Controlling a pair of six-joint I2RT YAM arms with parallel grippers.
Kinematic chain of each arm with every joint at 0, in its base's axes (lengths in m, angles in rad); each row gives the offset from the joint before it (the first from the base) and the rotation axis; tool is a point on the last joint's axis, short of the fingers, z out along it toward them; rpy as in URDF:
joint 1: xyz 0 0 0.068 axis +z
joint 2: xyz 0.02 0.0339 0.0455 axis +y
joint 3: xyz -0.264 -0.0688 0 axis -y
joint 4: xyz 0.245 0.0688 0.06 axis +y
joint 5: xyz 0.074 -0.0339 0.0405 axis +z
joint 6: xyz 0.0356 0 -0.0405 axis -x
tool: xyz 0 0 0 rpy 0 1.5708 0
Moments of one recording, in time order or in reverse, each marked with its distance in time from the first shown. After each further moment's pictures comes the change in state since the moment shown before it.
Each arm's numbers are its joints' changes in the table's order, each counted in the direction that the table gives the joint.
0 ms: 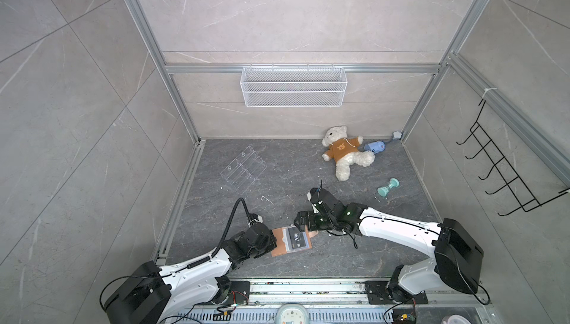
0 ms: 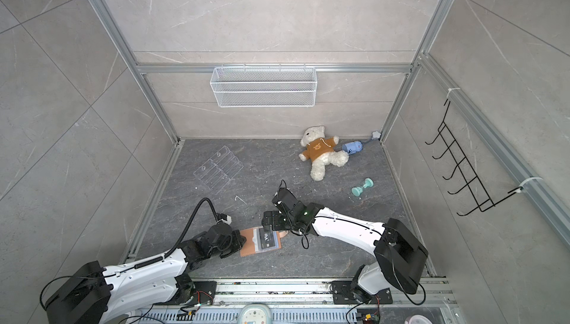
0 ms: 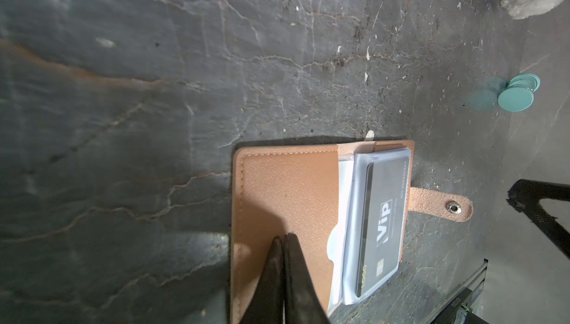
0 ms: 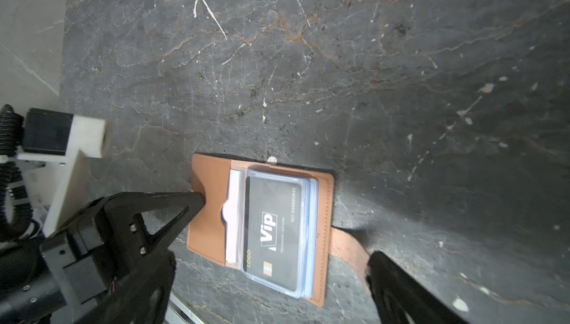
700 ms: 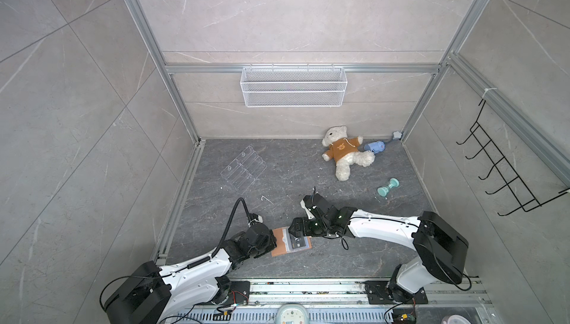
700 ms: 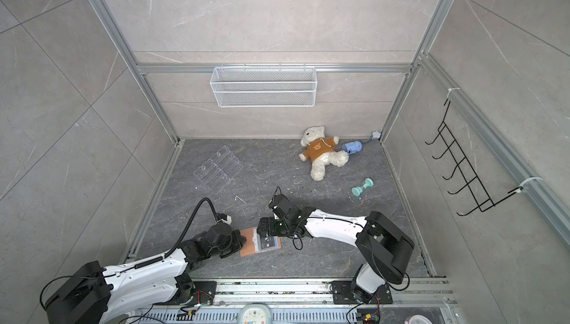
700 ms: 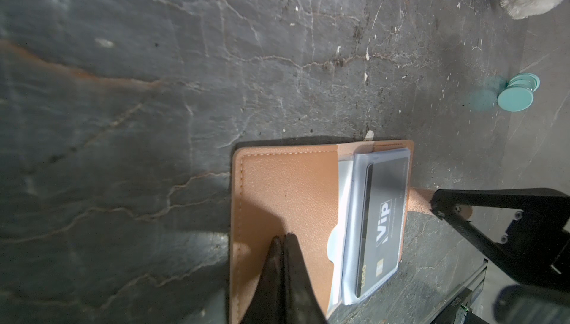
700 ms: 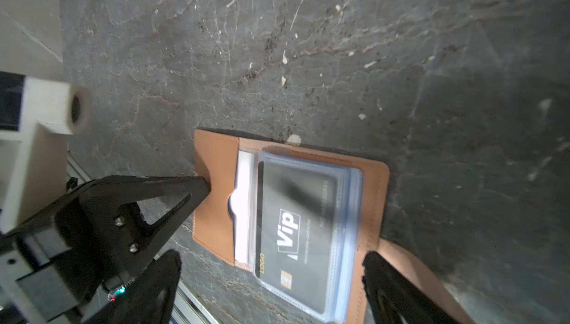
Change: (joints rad) left arm 0.000 0.000 0.000 0.000 0.000 0.000; right arm 0.023 0.125 -0.038 -0.142 0.135 -0.046
